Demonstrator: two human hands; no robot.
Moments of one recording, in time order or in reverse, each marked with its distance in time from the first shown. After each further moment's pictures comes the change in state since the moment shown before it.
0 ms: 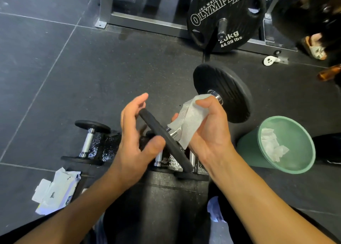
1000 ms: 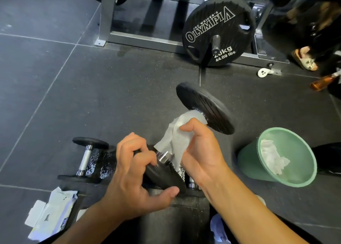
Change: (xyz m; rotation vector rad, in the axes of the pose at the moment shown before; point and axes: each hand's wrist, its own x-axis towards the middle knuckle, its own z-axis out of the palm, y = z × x) left_hand -0.009 -0.012 -0.010 0.629 -0.011 0.539; right_hand 0.010 0.011 -0.007 -0.127 -0.023 0.122
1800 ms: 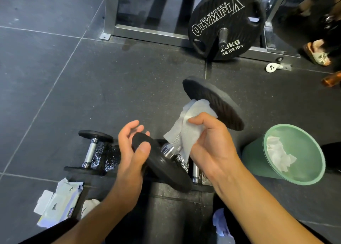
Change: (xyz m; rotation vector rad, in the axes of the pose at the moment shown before) left_hand 0.000 0.018 0.007 -0.906 0.235 -0.965; right_hand -0.005 -0.009 -0.005 0.068 0.001 -0.061
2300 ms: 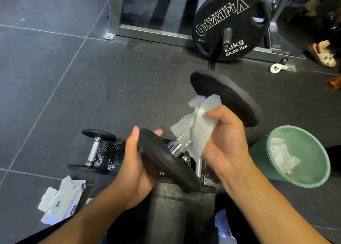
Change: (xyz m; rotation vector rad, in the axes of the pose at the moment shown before) left_hand 0.010 0.012 0.002 -0.336 -0.143 -0.596; right_hand -0.015 -0.018 0.012 0.046 -0.155 0.003
